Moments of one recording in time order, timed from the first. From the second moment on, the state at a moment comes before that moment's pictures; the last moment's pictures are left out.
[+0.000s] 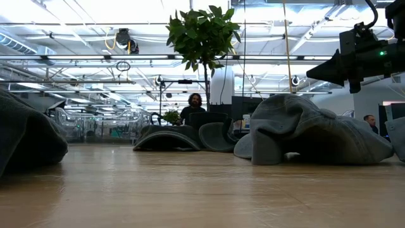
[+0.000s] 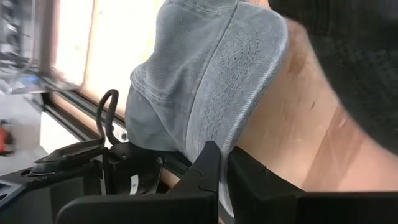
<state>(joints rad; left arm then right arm) -1.17 1.64 1.14 -1.57 -0.23 -1.52 0.02 0.10 0.02 0.08 0.68 0.24</state>
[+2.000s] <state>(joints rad) -0.57 1.25 1.61 -0.88 -0.60 -0.57 0.02 0.10 0.01 0.14 0.66 0.36</state>
